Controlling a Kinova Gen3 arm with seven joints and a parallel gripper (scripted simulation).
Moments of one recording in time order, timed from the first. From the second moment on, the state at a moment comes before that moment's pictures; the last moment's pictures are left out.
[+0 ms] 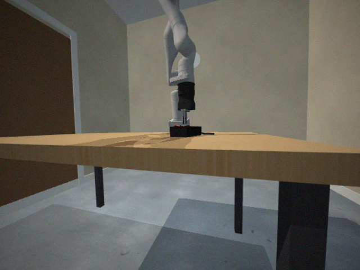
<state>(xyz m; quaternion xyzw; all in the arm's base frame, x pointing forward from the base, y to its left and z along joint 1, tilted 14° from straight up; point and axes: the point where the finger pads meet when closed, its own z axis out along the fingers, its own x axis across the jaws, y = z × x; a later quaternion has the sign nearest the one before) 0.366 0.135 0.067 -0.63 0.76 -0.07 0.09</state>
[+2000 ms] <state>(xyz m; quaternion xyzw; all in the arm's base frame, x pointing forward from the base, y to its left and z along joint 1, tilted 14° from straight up) 0.343 0.134 0.149 -0.63 0.77 -0.07 0.09</state>
